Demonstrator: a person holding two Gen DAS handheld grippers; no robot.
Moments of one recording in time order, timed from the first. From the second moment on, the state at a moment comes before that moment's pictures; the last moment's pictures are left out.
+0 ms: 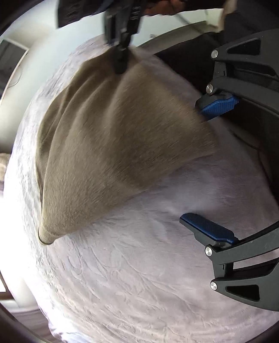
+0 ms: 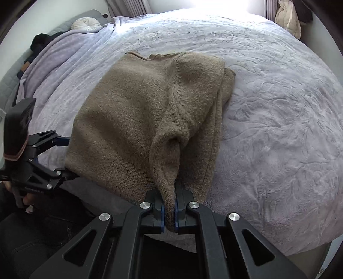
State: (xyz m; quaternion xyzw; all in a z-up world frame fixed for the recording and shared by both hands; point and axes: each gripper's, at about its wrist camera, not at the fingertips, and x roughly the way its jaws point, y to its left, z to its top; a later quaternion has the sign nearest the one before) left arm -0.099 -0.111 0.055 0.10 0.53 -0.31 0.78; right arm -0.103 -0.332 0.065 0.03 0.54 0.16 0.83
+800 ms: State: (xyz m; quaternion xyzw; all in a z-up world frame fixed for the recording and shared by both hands) left arm -0.016 -0.116 0.065 0.02 0.51 -0.21 0.83; right arm -0.065 -0.321 0.070 -0.06 0.48 0.20 0.85
